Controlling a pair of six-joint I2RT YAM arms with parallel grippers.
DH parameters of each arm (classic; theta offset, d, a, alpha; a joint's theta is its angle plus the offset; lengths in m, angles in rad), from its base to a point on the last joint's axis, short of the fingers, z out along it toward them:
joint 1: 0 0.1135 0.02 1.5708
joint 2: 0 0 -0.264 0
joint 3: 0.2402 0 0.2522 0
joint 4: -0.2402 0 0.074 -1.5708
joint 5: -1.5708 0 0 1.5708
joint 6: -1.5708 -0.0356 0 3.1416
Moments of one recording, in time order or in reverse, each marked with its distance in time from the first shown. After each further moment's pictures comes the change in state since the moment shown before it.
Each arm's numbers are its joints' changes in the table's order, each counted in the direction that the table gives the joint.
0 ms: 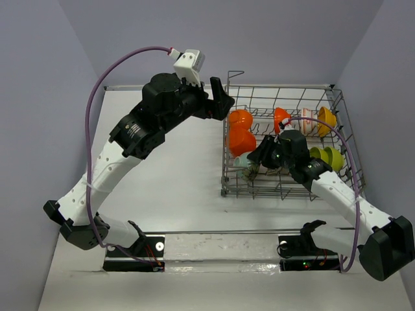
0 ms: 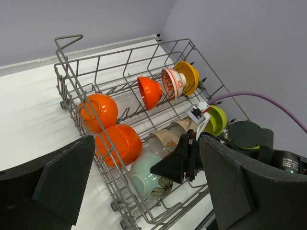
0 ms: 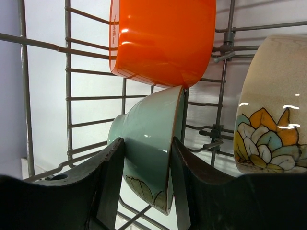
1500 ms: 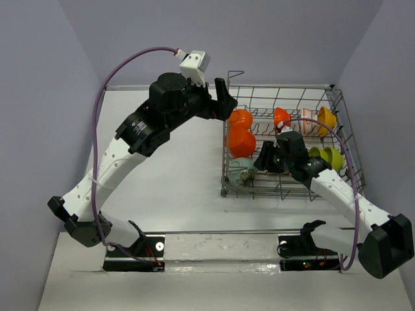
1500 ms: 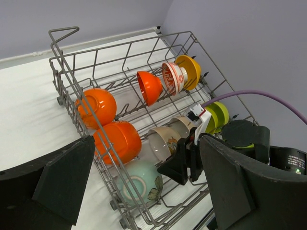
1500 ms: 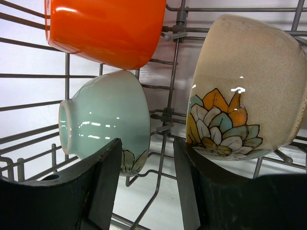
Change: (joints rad) left arm 0.000 -0.033 0.000 0.001 -0.013 0.003; right arm -0.003 -0.026 0.028 -0.153 -0.068 0.189
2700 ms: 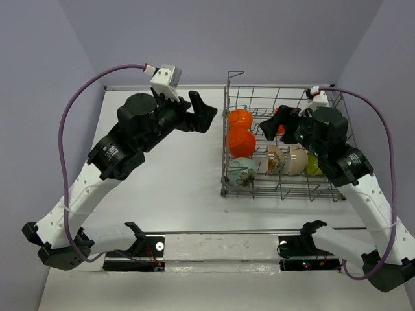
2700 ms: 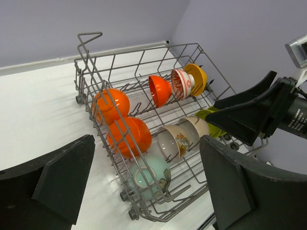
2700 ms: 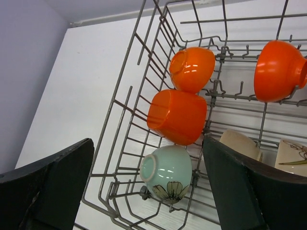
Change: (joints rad) left arm 0.000 0.235 -0.201 0.043 0.066 -0.013; right arm 0.000 0.120 0.437 -0.113 -0.076 0.076
